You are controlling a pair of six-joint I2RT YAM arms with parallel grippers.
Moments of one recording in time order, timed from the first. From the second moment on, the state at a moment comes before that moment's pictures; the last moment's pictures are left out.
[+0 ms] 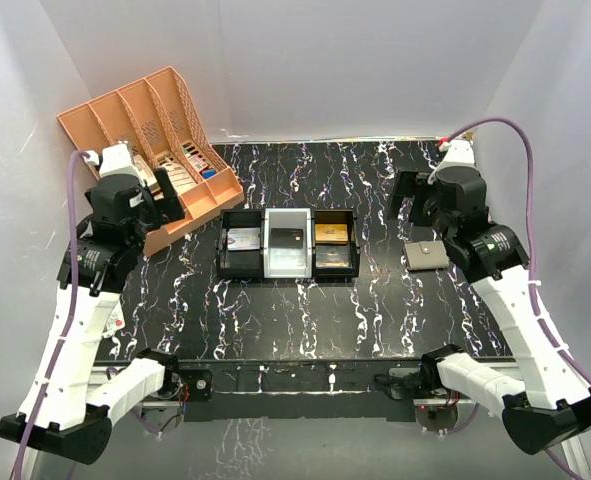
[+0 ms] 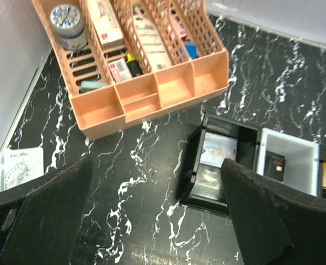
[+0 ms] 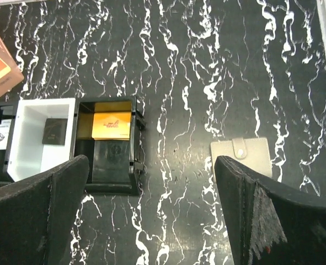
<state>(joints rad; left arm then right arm) -0.25 0.96 1.33 -0.82 -0.40 -0.31 0.33 1.01 1.27 -0.71 0.23 0.26</state>
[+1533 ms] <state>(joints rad) -0.14 0.96 0.83 -0.75 0.30 -0.52 0.71 1.74 1.40 -0.63 0.21 0.63</state>
